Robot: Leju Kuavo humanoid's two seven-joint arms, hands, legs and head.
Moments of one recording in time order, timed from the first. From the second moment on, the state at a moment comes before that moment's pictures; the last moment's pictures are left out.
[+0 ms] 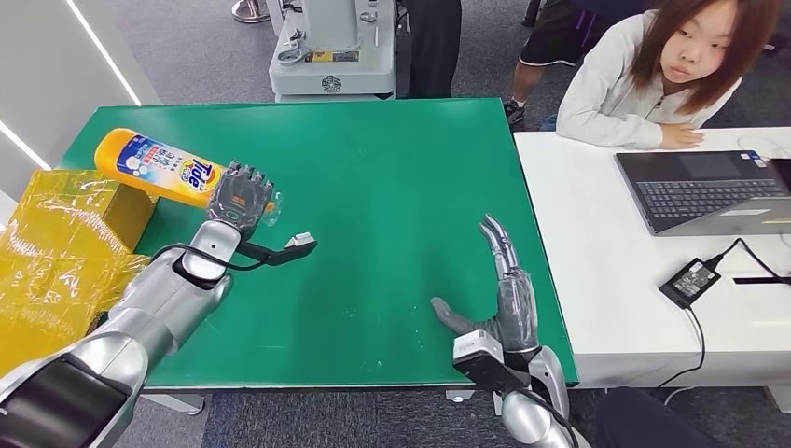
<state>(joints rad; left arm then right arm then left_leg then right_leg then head) -0.93 0.06 -0.88 -0.33 -1.53 0.43 0.27 -0.11 -0.04 0.47 -1.45 0.50 -0.48 -0.65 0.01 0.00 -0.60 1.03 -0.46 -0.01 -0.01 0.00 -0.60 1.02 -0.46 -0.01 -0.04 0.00</state>
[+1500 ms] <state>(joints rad) -0.75 0.17 -0.74 -0.28 -1.56 0.29 0.31 -0.09 -0.03 0.49 -1.44 0.50 -0.41 -0.66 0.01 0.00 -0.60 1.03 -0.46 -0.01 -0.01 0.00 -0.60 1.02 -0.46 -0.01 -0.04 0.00</state>
